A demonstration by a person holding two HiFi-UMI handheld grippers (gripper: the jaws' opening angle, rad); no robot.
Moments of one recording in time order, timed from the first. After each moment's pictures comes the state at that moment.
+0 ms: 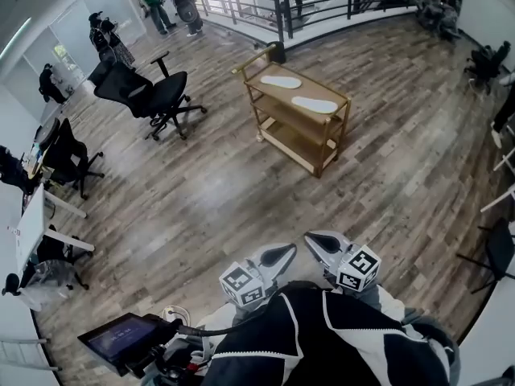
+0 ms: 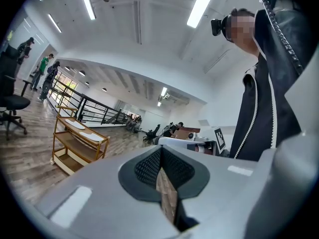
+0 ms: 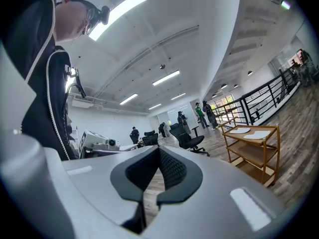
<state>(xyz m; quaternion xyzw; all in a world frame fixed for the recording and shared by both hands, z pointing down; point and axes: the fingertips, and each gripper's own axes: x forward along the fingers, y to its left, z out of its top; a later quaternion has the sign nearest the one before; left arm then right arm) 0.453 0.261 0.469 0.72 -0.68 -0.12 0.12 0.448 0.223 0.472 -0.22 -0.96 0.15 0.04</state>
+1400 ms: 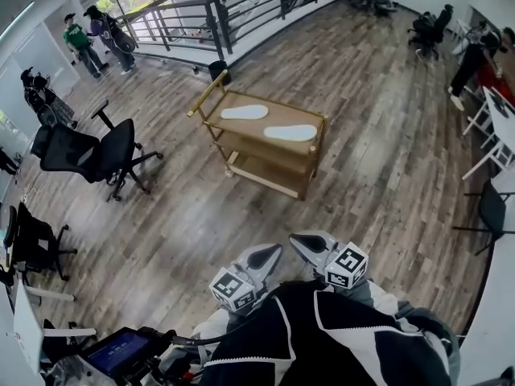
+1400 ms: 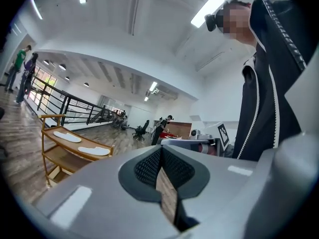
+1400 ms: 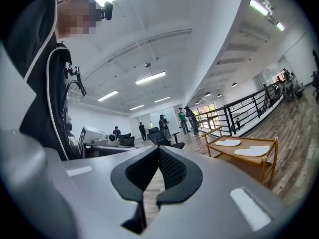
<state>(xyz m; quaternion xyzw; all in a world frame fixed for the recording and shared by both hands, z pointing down) 0.201 0.201 0.479 0.79 -0.60 -0.08 0.11 0.208 0.168 0.486 -0.11 -0.98 0.13 0.04</state>
